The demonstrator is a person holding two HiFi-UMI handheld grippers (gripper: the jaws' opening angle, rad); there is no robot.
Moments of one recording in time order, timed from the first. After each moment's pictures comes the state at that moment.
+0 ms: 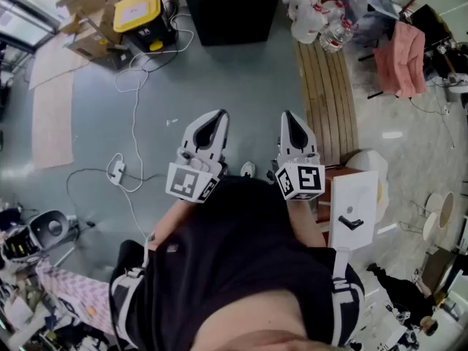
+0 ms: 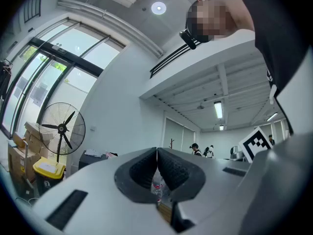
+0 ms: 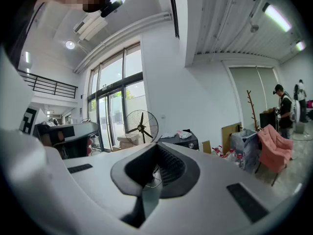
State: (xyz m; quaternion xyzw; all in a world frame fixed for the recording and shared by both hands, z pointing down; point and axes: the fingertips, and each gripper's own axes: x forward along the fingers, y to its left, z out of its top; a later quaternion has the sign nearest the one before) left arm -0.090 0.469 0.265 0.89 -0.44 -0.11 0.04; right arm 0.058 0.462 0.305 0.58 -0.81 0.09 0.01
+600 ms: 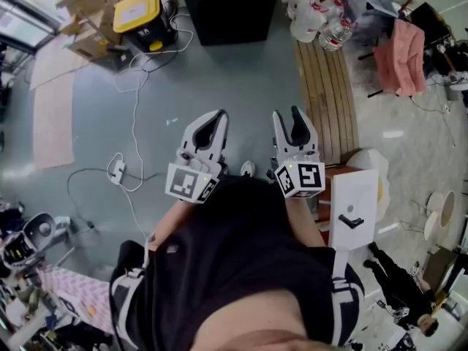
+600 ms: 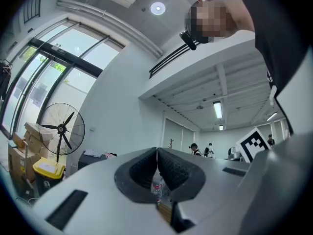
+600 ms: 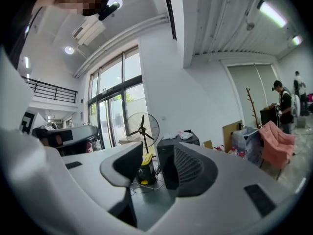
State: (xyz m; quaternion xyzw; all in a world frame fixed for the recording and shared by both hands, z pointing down) left arm -0.080 0.482 0.262 0.89 -0.44 -0.11 0.04; right arm 0.066 0.469 0.302 0.58 -0.81 0.09 -0.01
